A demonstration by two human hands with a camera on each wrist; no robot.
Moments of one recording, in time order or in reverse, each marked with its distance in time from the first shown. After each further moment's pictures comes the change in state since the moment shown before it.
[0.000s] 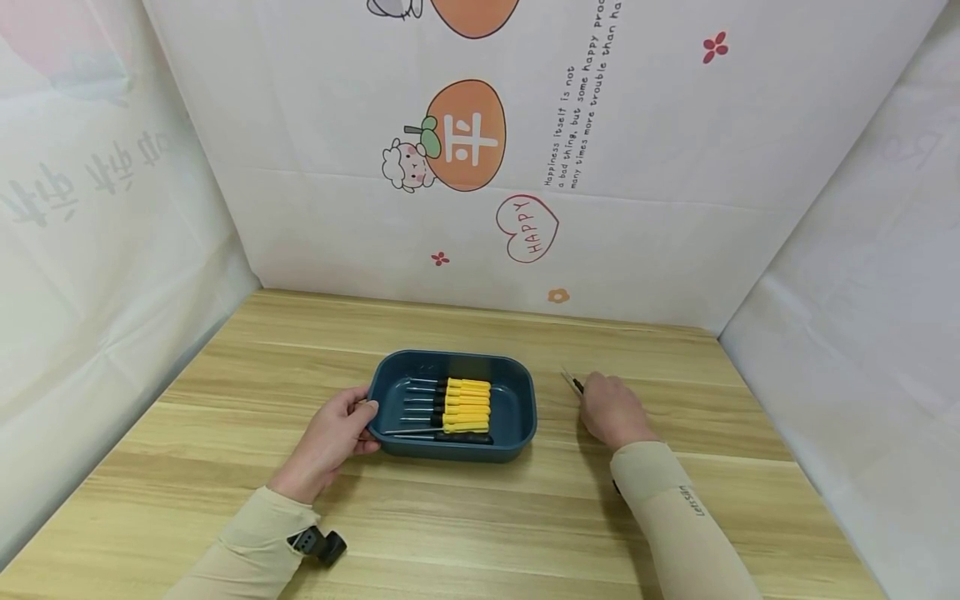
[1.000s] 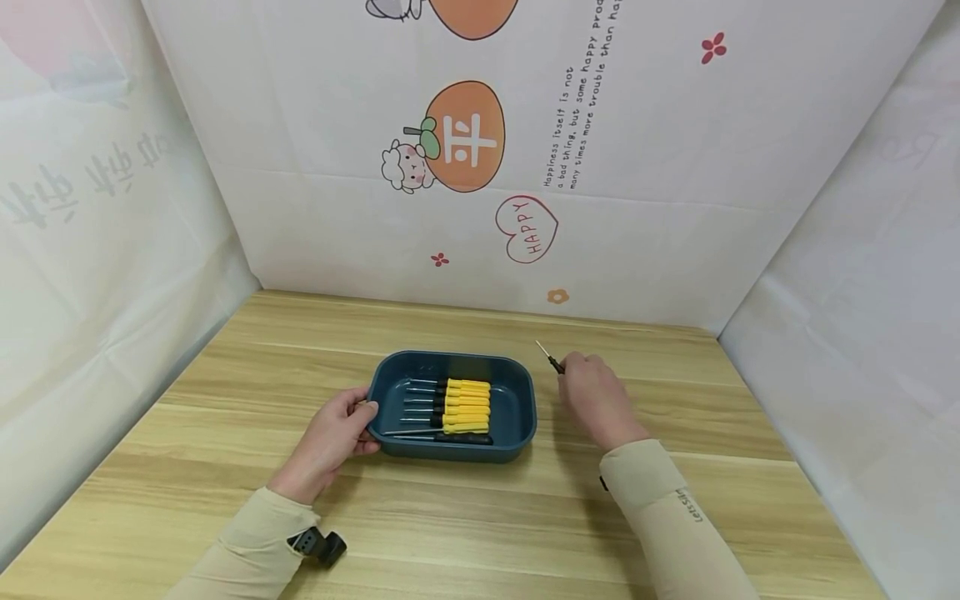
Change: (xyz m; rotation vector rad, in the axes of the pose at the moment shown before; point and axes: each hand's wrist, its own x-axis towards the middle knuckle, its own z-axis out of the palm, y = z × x) left_hand 0.000 0.000 0.000 0.001 0.000 0.013; right_hand -0.014 -0.043 -0.024 0.048 0.229 -0.137
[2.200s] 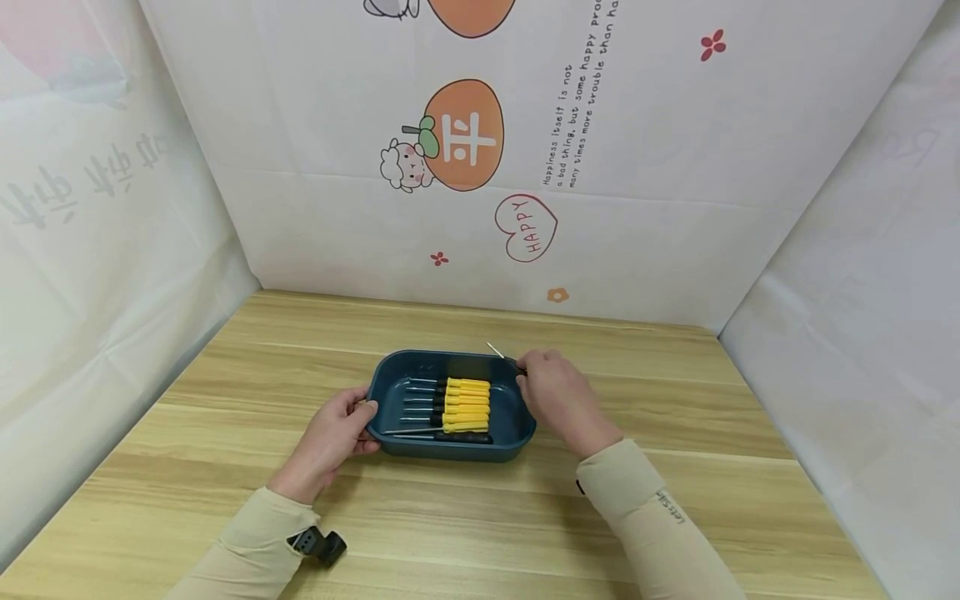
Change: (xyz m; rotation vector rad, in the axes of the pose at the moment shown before) left_hand 0.001 0.001 0.000 -0.006 0.000 -0.010; right_hand -0.009 -0.052 0.000 -0.007 0.073 -0.198
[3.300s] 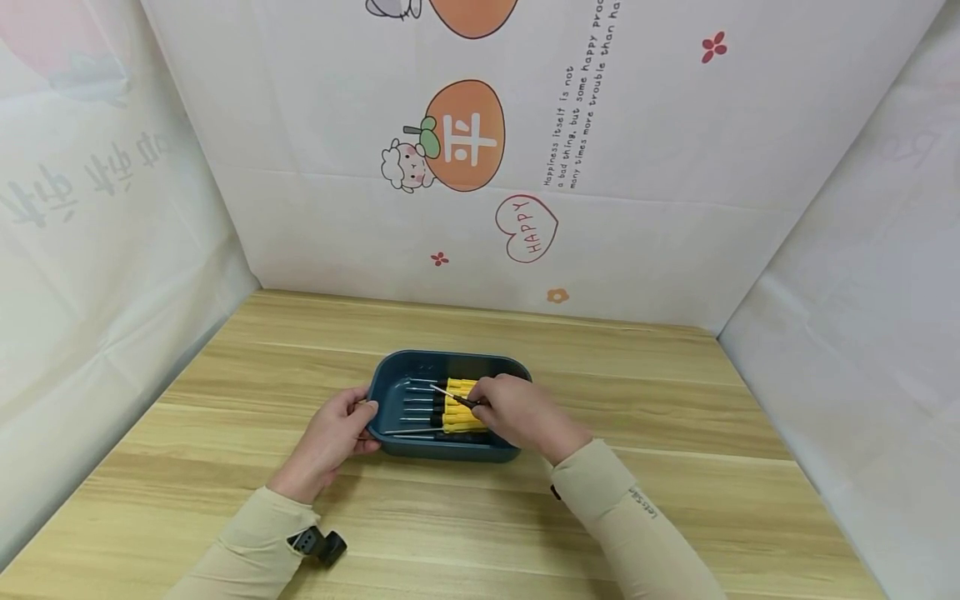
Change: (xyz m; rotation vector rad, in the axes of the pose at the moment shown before) left_hand 0.000 0.000 -0.001 0.002 -0.001 -0.002; right_hand 0.005 -0.038 0.011 0.176 -0.303 -0.181
